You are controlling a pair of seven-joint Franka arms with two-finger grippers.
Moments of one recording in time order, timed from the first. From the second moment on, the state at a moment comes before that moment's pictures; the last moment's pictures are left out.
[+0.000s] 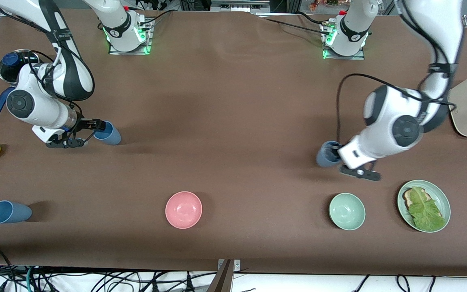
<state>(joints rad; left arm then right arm) -0.16 0.44 -0.13 -1.75 -0.06 2.07 -0.04 0.03 0.24 -0.06 -2.19 -0.06 2.24 -0.04</state>
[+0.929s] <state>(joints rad) -0.46 0.62 -0.14 -1.62 -0.14 2.21 -0.45 0.03 0.27 -0.06 -2.17 -0.05 2.23 -0.04</state>
